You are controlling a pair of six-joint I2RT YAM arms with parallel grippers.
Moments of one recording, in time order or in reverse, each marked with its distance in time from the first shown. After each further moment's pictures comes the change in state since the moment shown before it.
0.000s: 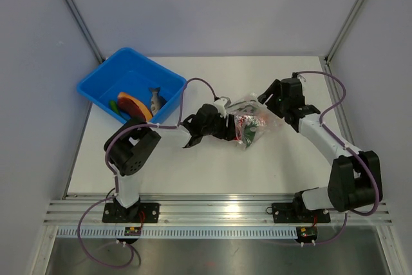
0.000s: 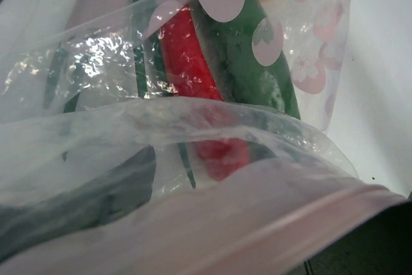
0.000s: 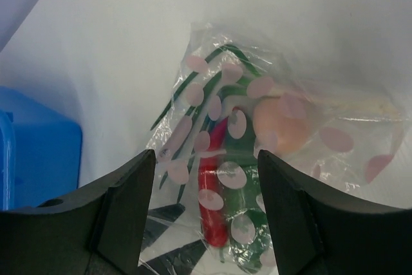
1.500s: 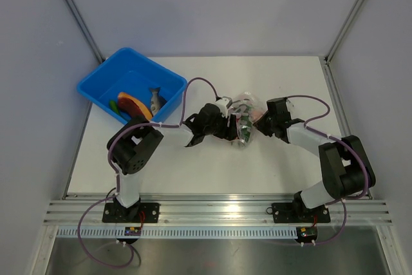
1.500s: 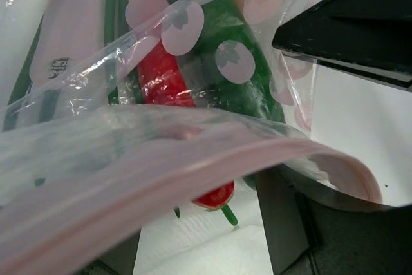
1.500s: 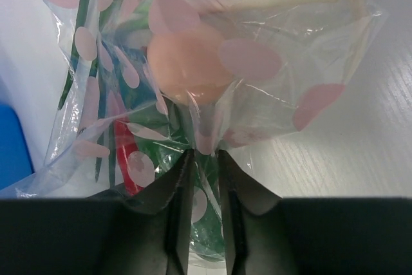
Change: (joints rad) left arm -0.003 0.016 0.024 -0.016 -0.019 0.018; right arm 0.091 0.109 -0.209 0.096 -0.001 0.215
